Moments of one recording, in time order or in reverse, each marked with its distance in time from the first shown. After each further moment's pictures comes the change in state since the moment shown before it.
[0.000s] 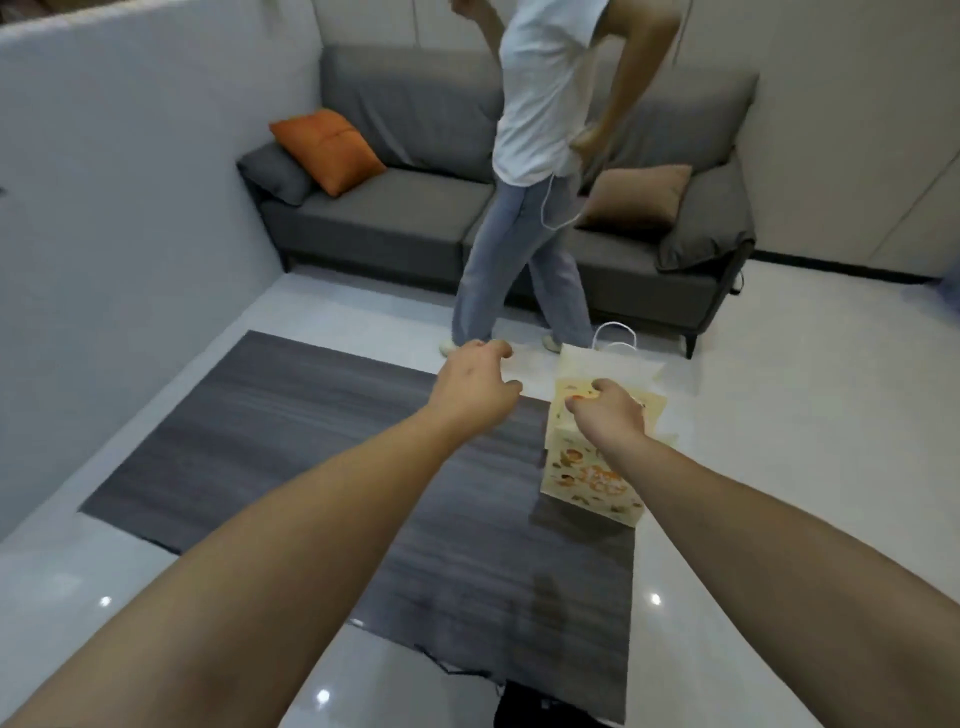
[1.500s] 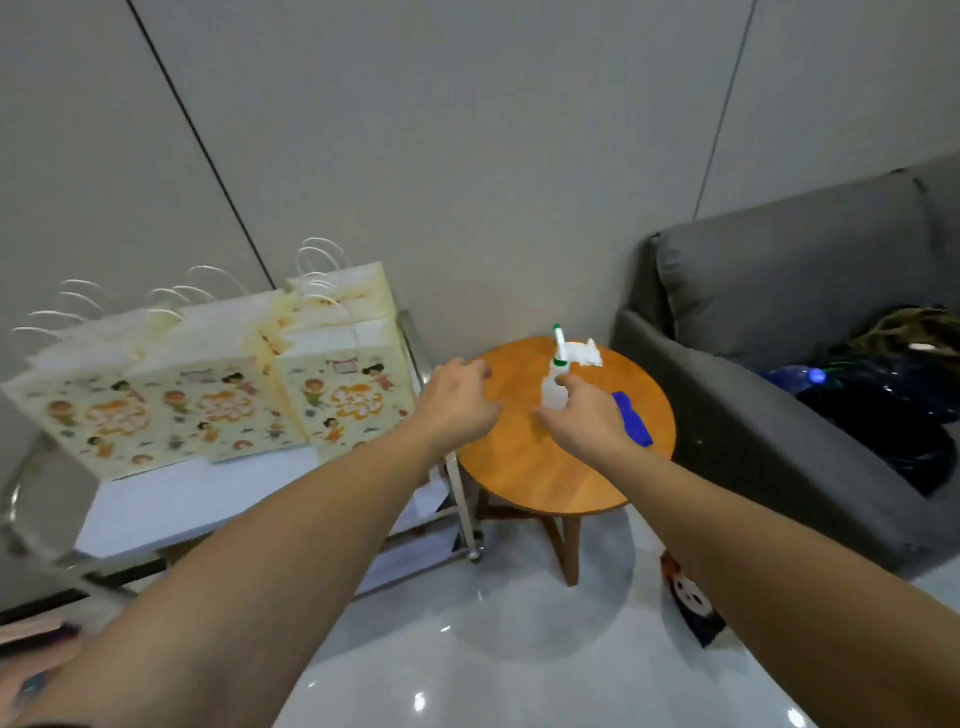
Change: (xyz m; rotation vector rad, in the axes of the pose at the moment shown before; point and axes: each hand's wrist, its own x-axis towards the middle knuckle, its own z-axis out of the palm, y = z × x) left_hand -1.058 -0.316 -0.190 -0.008 1.061 -2.234; right_hand -1.064 0.012 0.509 -0.702 -1.885 -1.946
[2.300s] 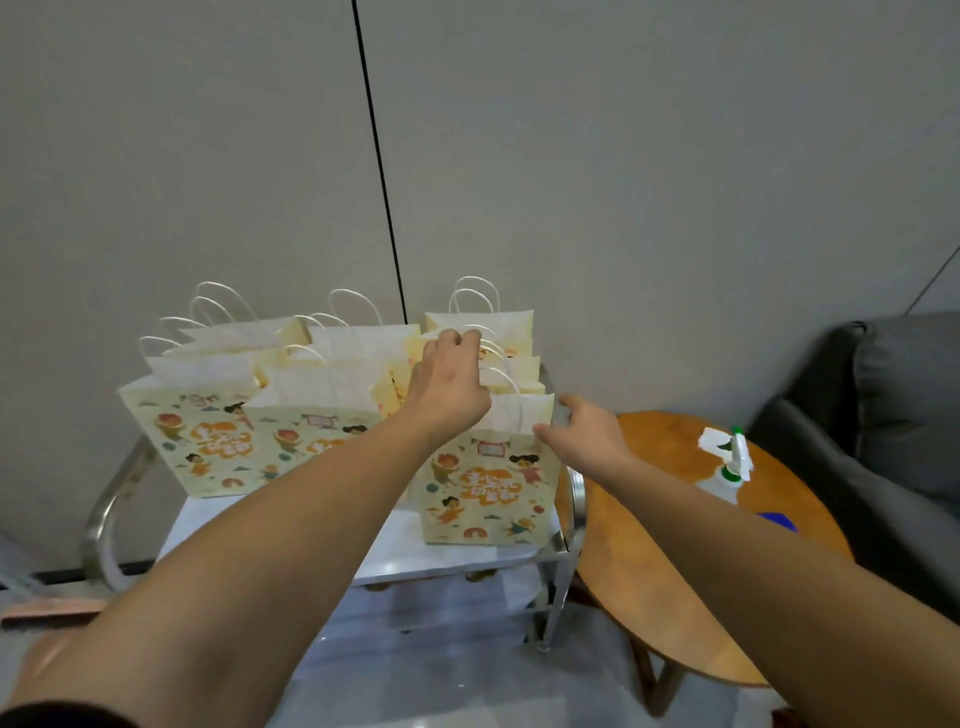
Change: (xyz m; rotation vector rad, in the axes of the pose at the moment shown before) left_hand 0.138 -0.241 -0.104 0.027 0.270 -0.189; right_hand 0.159 -0.205 0.150 -0.039 -0.189 -0.175
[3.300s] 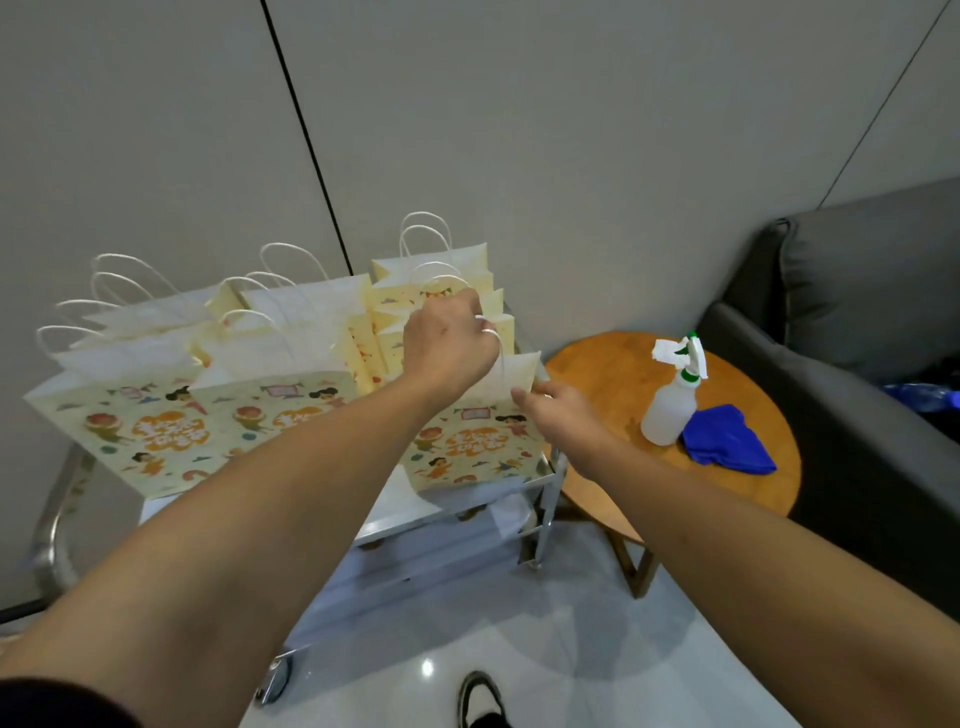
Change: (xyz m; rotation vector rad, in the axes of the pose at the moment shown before) left_hand -0.021 0.012 0.012 -0.161 0.126 0.109; right_hand -0.034 0.023 0.059 0.535 -0.022 0.281
